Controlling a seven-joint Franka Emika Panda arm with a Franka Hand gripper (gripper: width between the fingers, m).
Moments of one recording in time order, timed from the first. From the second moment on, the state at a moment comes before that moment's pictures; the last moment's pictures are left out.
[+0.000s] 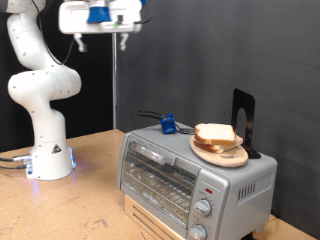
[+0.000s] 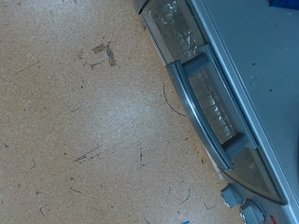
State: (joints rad) arm 0.17 -0.69 -0.05 -2.31 -0.07 1.85 1.42
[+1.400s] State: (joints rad) arm 0.39 -0.62 -0.27 -2.34 0.32 2.01 0.79
